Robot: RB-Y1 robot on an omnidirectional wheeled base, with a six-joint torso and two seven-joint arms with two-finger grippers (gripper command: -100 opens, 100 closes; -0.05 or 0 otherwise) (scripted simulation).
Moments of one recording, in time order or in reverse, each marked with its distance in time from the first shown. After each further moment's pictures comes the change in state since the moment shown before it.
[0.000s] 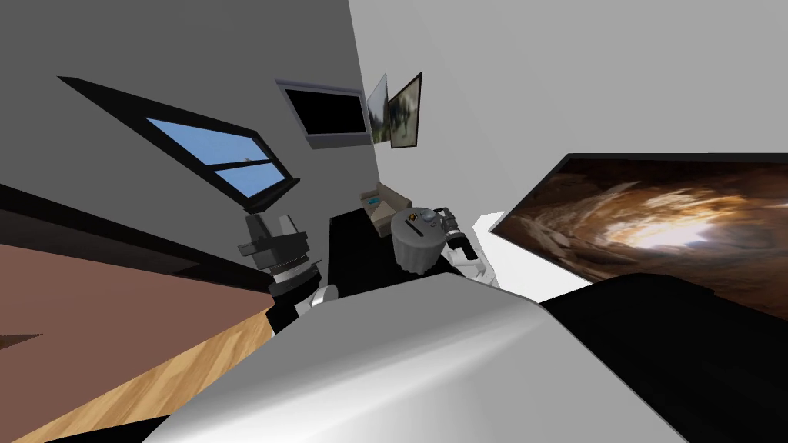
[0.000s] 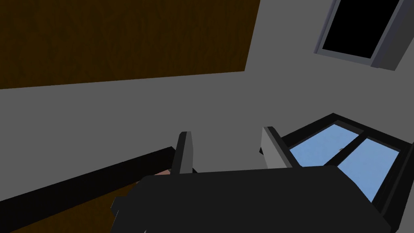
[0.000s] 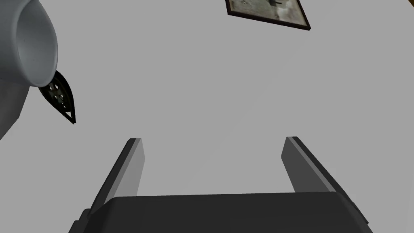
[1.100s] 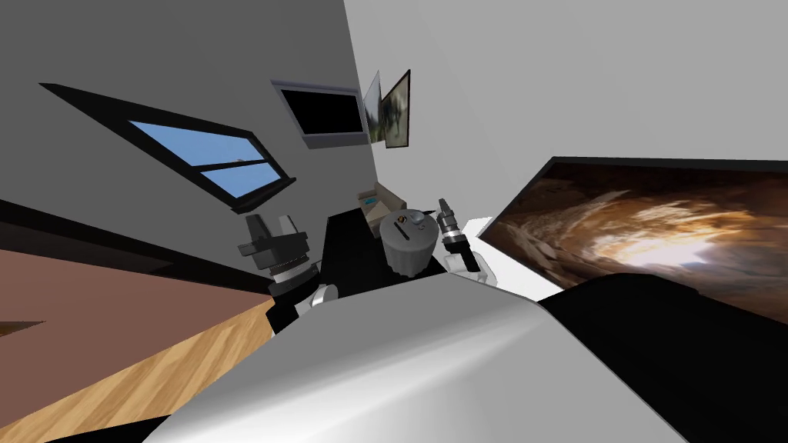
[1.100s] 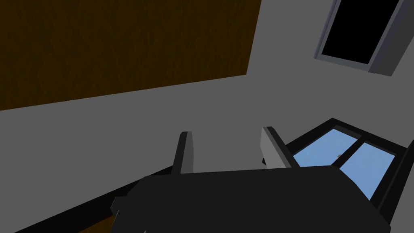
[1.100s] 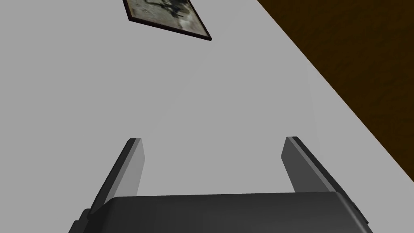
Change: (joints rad) left arm 0.000 0.000 0.000 0.000 0.000 0.000 0.000; right arm 0.099 0.018 0.124 -0.196 0.082 -0.275 0.082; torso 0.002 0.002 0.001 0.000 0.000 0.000
